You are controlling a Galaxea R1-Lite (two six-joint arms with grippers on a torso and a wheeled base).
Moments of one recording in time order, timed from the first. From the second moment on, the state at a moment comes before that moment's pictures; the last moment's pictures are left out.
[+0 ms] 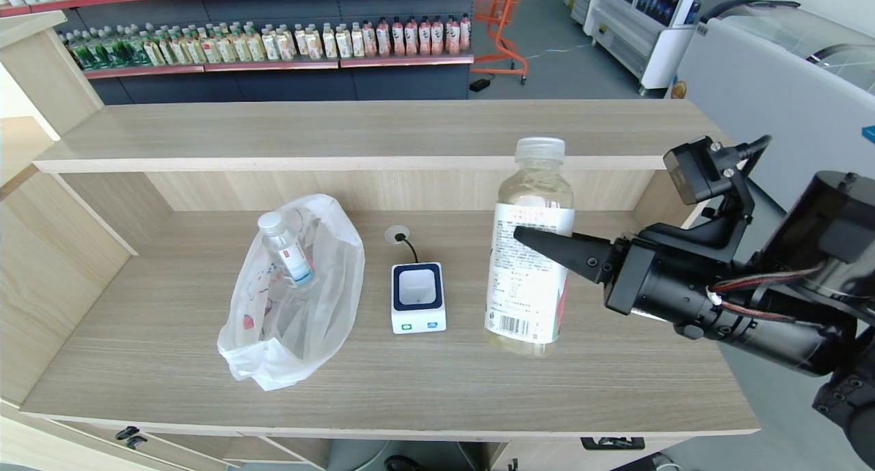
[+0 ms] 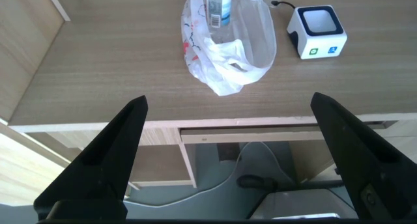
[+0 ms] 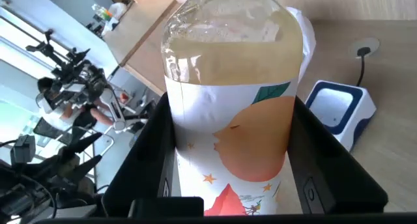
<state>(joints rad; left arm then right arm) 0.00 0.00 0.00 0.00 -0.06 0.03 0.60 1.59 -0.62 -1.12 0.44 0.43</state>
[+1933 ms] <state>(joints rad) 0.00 0.00 0.00 0.00 -0.06 0.03 0.72 1.45 -0.63 -0.98 0.48 0.56</state>
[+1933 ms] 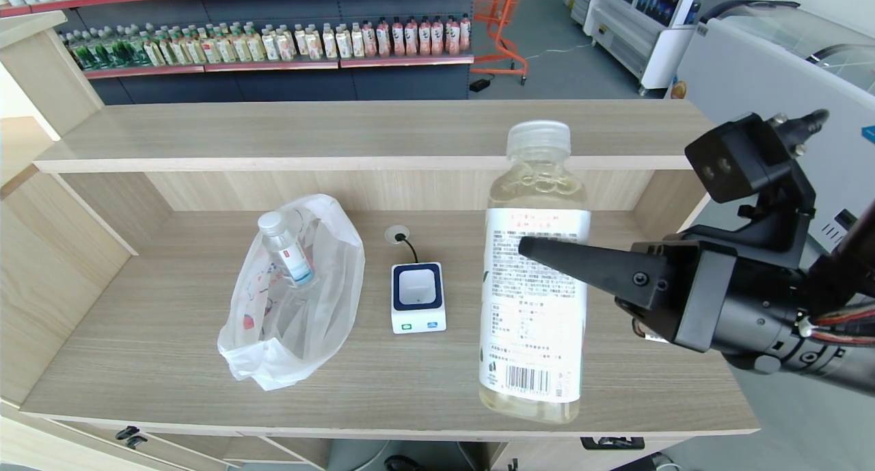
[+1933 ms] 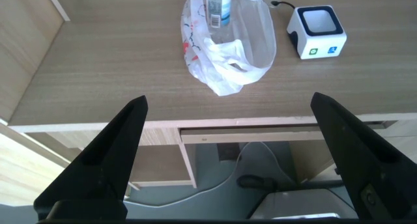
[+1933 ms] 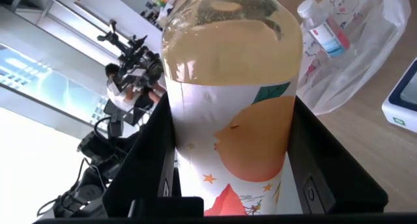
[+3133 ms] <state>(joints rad) 0.00 0.00 0.00 0.00 -0.06 0.03 0.44 1.68 -0.60 -1.21 0.52 -0.39</state>
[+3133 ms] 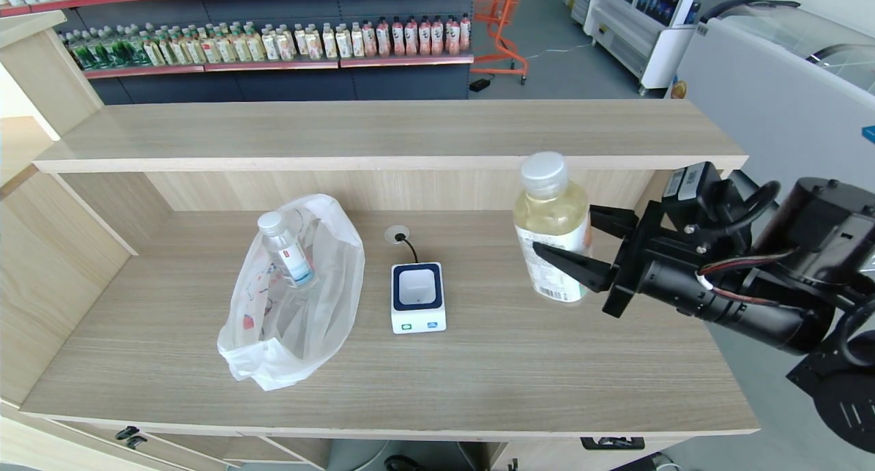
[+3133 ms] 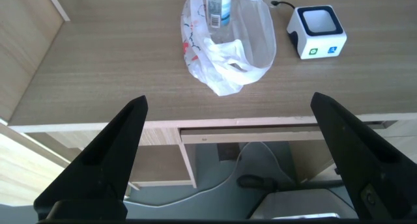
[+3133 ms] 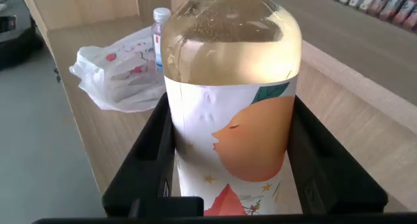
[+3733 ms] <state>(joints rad) 0.00 0.00 0.00 0.00 -0.06 0.03 0.39 1.94 -0.80 -1.47 0.53 -0.65</state>
